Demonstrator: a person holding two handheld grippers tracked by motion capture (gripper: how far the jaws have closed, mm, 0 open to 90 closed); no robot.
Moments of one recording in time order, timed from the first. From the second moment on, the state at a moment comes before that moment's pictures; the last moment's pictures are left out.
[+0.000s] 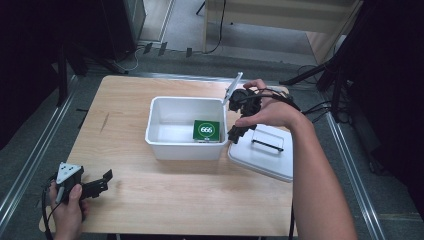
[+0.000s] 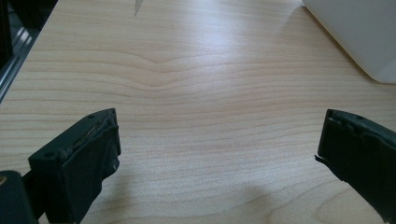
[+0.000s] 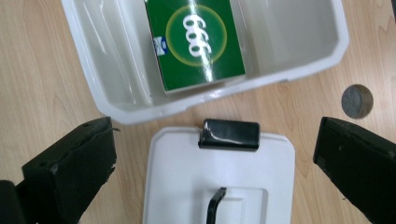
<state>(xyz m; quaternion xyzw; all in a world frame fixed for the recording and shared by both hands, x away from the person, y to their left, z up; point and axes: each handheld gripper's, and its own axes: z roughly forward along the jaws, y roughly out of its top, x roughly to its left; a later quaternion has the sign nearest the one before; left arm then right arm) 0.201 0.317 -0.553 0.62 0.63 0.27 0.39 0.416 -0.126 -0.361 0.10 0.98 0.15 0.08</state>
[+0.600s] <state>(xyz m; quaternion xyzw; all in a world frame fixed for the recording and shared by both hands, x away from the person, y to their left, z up) 0.201 0.315 -0.553 0.62 0.63 0.27 0.39 0.404 -0.172 -0.363 0.12 0.98 0.14 0.09</state>
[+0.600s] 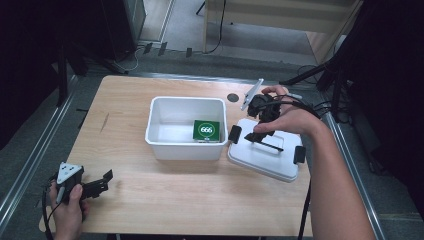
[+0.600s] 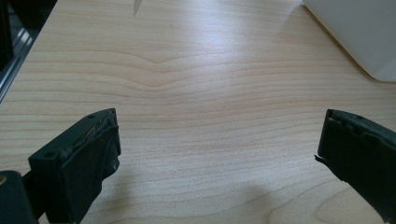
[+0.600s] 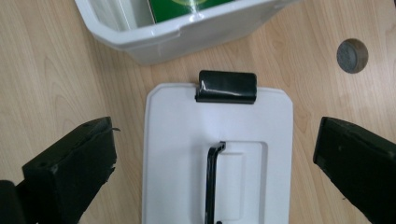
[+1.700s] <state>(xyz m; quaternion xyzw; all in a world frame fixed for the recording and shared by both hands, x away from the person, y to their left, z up) 0.201 0.315 -0.553 0.62 0.63 0.27 0.39 0.402 -0.220 -0.414 0.16 0.98 0.11 0.10</state>
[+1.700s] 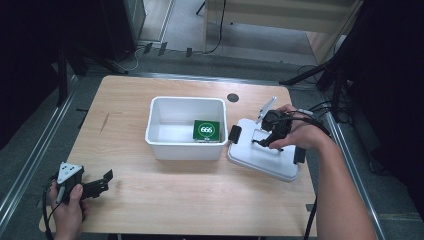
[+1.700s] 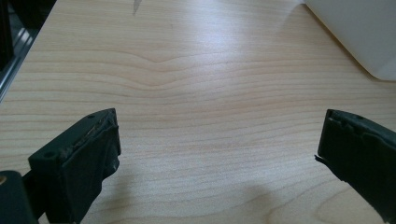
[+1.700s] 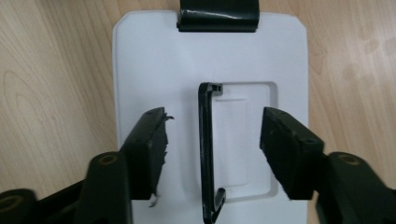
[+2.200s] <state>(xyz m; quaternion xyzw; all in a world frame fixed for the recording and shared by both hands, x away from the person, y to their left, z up) 0.201 0.315 -0.553 0.62 0.62 0.27 0.39 0.404 -0.236 -0.450 0.17 0.98 0.07 0.09</state>
